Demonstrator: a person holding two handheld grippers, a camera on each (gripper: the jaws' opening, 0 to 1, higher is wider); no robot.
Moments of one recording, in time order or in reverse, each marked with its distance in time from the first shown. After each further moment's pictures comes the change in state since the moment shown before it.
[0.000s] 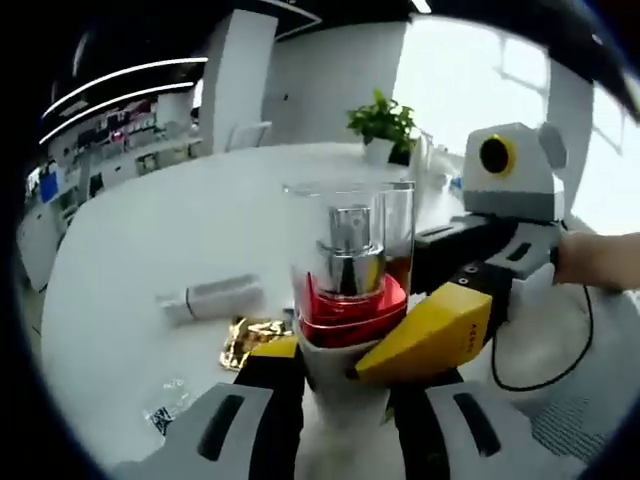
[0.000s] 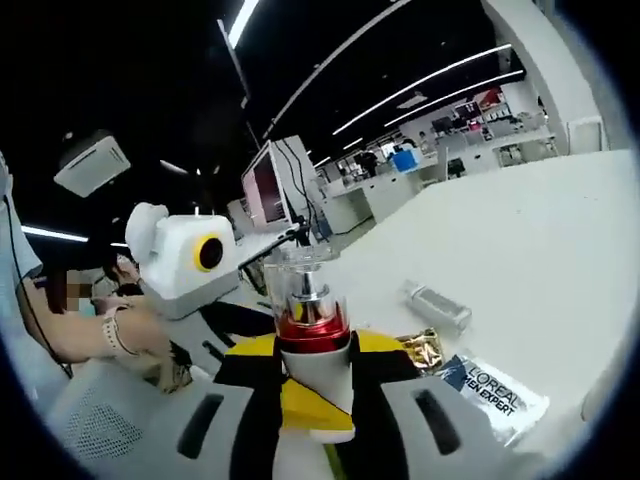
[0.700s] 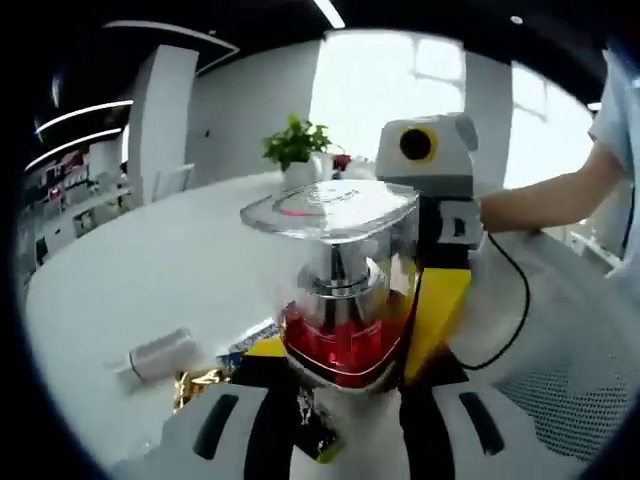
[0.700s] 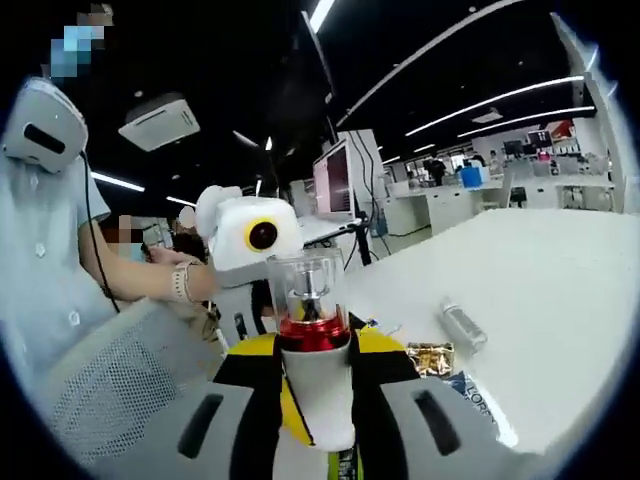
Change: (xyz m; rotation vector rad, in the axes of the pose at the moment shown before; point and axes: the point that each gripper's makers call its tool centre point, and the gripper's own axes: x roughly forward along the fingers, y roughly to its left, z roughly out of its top) left arm 0.003 -0.063 0.010 0.225 -0.081 -0.301; right arm -0.044 0.035 -0.001 -0.256 0.042 0.261
